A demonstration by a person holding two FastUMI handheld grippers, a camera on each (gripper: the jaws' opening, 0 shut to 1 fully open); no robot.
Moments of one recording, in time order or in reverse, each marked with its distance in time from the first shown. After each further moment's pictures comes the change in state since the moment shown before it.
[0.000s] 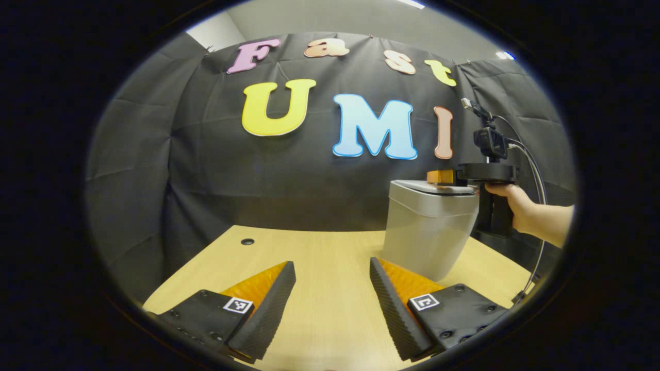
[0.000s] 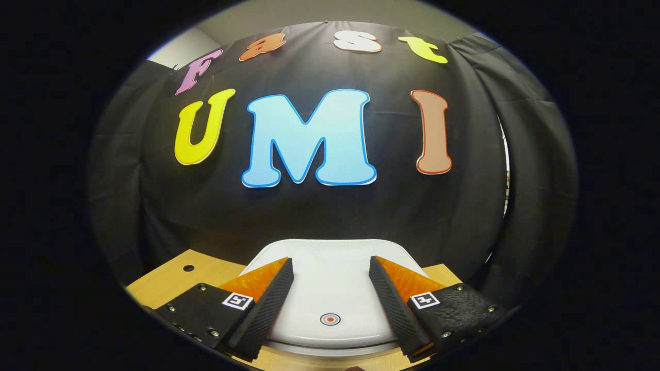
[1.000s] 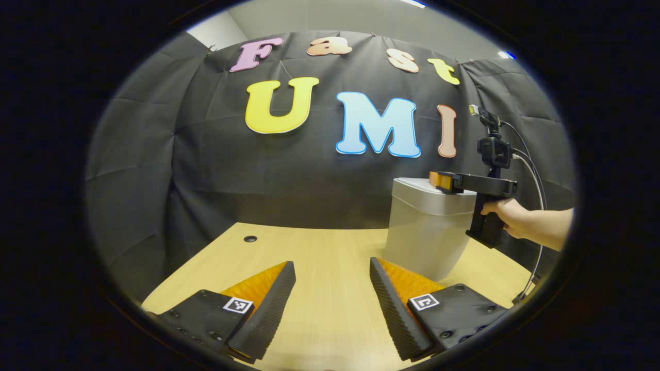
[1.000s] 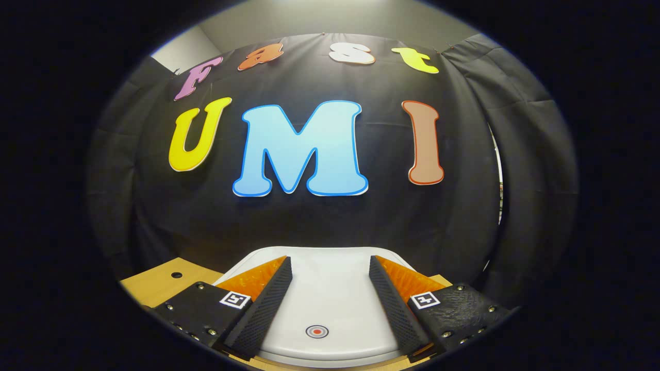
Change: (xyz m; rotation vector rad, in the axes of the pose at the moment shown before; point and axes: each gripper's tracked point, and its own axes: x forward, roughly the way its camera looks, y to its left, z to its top) left arm -0.002 0.004 -0.003 0.001 0.007 0.032; right arm 0.013 -0.015 0.000 0.013 -0.128 -0.059
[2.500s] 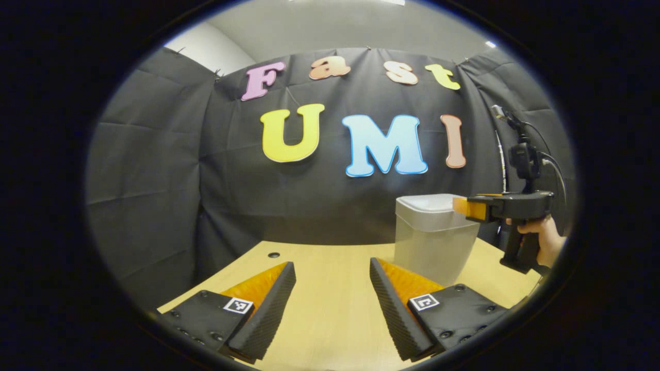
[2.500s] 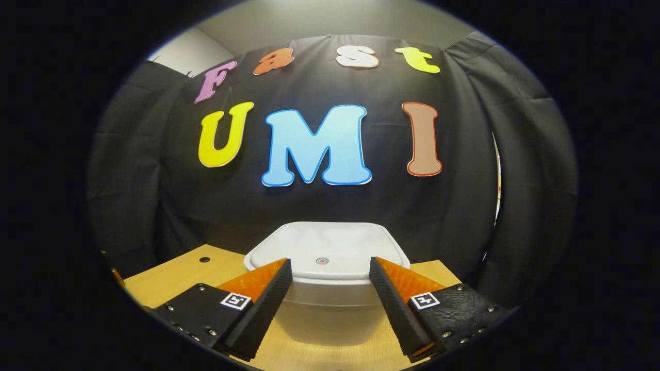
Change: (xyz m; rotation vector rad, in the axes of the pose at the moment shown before) left arm -0.059 -0.043 0.042 0.074 -0.112 0.128; right arm -0.124 0.001 -0.013 -0.016 0.092 0.138
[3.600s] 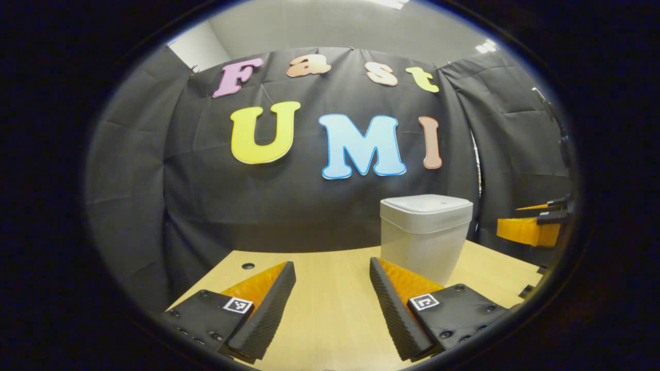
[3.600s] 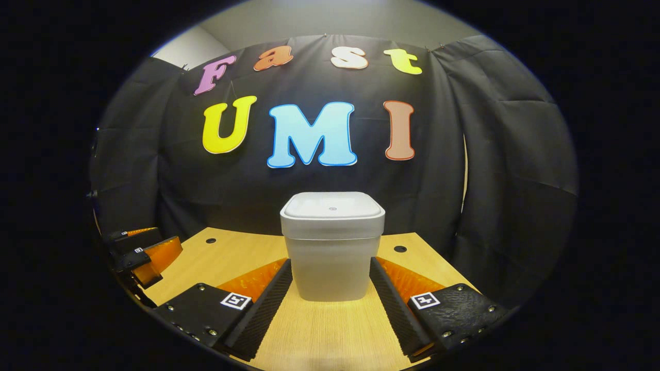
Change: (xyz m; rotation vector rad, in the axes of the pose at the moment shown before) left arm 0.053 0.018 -0.001 0.016 -0.032 -0.197; right arm -0.124 0.035 -0.020 0.027 0.073 -0.118
